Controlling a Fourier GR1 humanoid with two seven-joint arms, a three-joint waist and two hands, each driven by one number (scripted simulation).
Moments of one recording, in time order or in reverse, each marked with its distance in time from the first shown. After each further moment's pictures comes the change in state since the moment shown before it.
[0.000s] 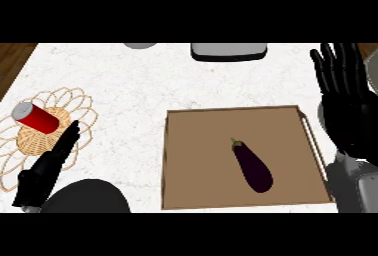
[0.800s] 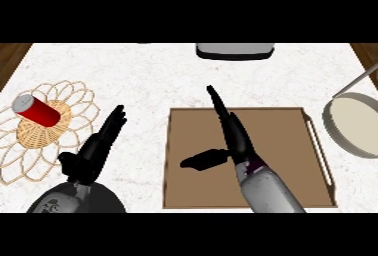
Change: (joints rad) left arm -0.159 -0.227 -0.062 0.043 0.039 -0.036 -0.008; right arm -0.072 0.185 0.457 0.376 0.407 -0.345 0.372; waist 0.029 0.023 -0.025
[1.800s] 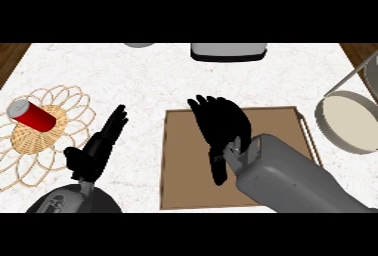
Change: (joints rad) left arm -0.021 -0.031 0.022 0.065 -0.002 -0.008 -0.007; right arm -0.423 -0.227 0.261 -0.199 0.115 0.796 0.865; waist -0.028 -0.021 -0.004
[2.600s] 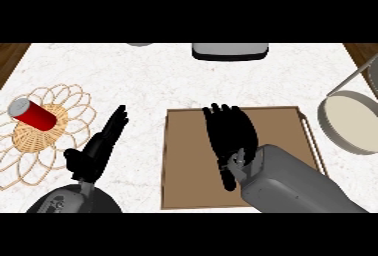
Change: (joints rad) left arm 0.006 -0.009 0.009 -0.004 -0.017 -0.020 -0.010; right arm 0.056 -0.036 0.058 -0.035 0.048 0.040 0.127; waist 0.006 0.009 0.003
